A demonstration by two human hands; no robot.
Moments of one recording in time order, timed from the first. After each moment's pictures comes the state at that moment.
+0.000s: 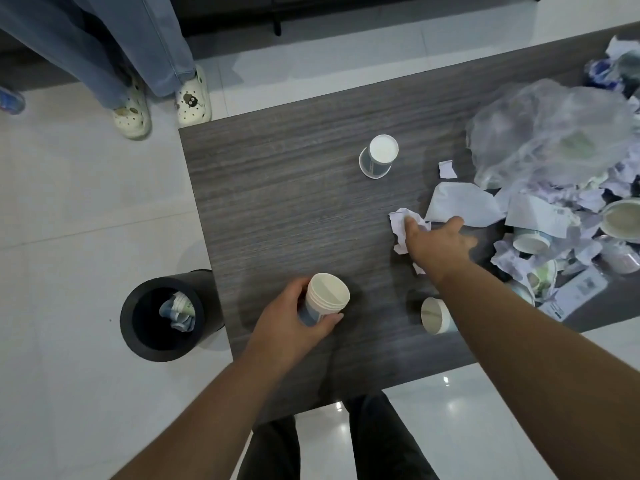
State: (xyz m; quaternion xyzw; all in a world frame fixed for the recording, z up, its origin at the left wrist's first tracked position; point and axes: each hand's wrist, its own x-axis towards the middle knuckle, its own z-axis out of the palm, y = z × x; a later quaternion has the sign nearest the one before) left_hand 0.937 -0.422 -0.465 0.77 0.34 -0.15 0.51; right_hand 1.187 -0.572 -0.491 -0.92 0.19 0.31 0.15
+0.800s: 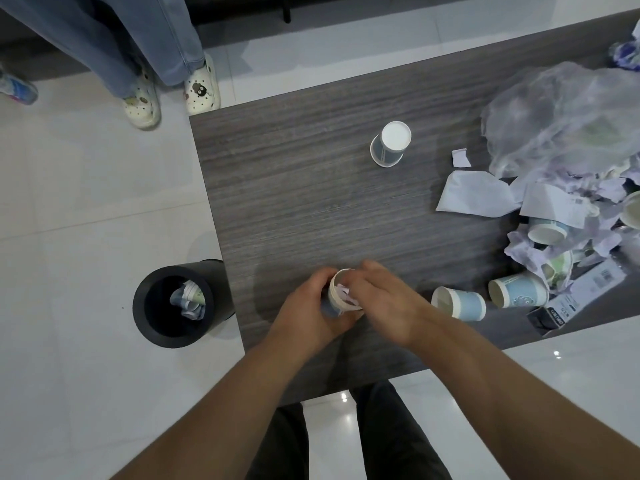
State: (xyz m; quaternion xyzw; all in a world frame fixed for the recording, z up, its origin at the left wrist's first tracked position) left_hand 0.944 -0.434 -0.469 0.73 0.33 -0.16 0.57; right_hand 1.079 -0.556 -0.419 -0.76 -0.15 0.56 0.30
